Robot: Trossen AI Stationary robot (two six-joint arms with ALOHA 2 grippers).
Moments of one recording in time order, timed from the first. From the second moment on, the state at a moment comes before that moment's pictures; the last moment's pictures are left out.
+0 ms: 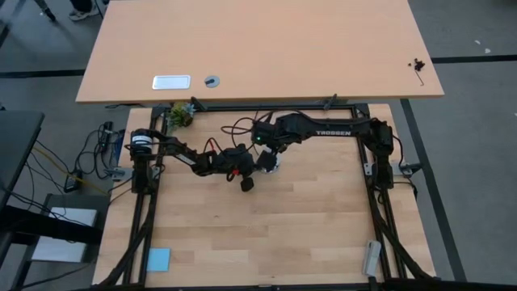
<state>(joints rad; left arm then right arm) 0.15 1.91 0.68 0.73 -0.02 -0.06 -0.17 1.95 1.75 -1.08 0.15 0.35</state>
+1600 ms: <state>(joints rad) 0.15 1.91 0.68 0.73 0.00 -0.06 -0.12 1.94 1.79 -1.09 0.23 0.14</state>
